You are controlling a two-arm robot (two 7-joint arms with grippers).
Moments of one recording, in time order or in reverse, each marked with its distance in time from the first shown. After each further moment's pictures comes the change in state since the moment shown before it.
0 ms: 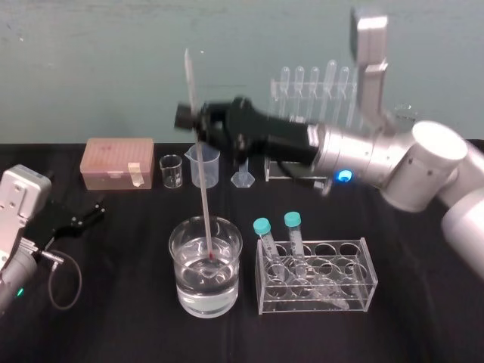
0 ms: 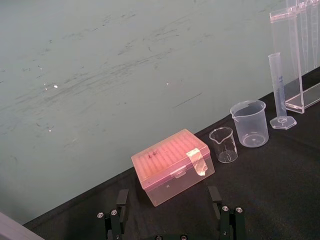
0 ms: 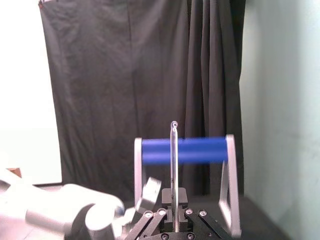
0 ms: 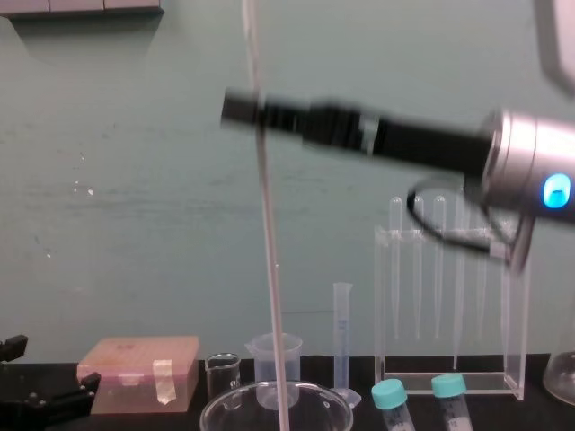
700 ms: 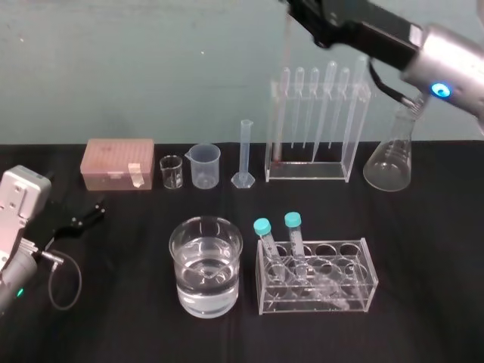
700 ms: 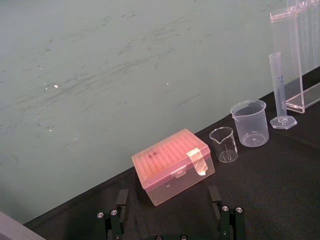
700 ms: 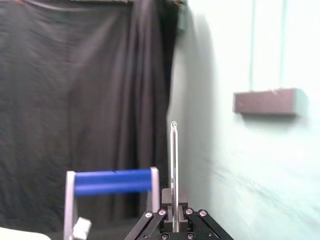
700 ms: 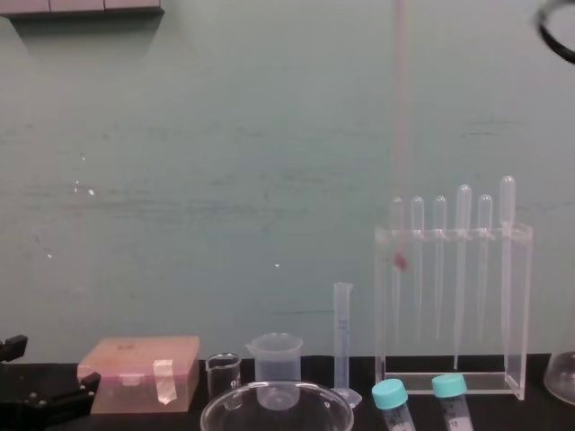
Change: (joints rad) left arm 0.000 0.000 0.000 0.000 0.000 0.000 0.000; right arm 0.010 0.198 0.166 -0.208 0.078 0.063 -0.247
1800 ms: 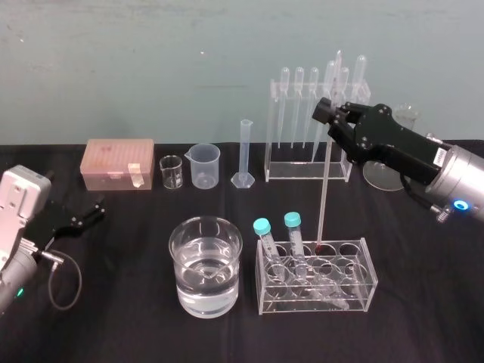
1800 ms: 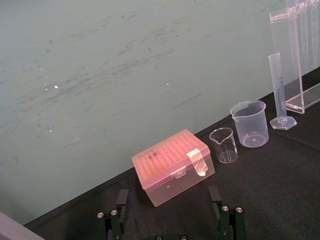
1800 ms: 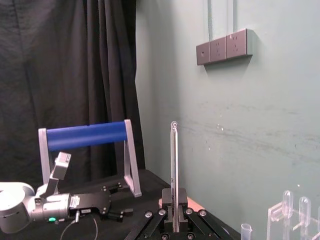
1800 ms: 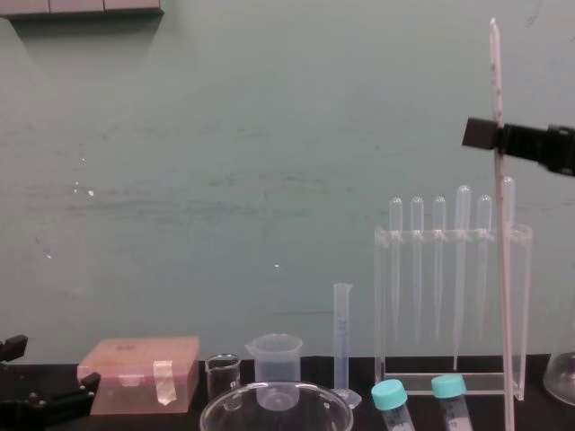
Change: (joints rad) left arm 0.000 0.000 0.000 0.000 0.000 0.000 0.000; right arm -0.332 0.081 0.088 -0.052 -0.082 -0.126 -0.067
